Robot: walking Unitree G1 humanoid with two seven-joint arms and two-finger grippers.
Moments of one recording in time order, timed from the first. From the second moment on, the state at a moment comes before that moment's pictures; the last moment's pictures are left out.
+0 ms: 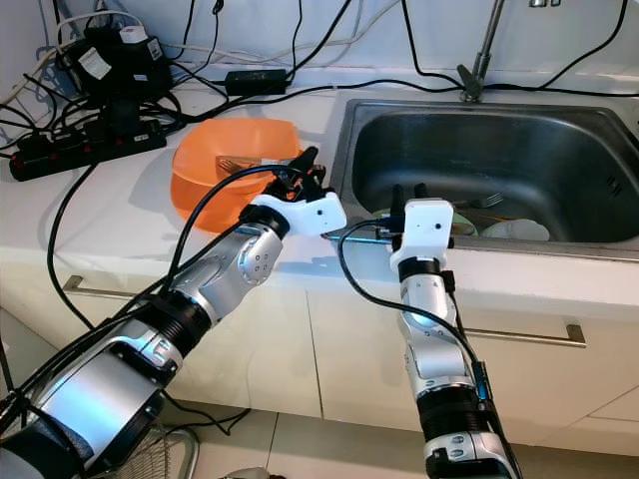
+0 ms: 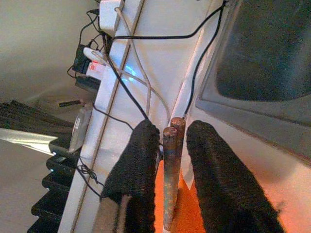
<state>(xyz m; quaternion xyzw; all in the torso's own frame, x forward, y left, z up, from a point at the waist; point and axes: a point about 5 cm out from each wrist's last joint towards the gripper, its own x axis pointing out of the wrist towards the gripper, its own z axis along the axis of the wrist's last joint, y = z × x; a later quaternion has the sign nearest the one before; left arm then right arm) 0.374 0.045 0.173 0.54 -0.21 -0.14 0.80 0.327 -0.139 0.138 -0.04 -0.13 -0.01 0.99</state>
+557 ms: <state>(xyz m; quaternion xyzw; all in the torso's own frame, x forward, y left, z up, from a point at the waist) 0.374 0.040 0.175 0.54 -0.22 -0.14 0.80 0.327 -0.139 0.138 -0.04 -0.13 -0.01 0.99</state>
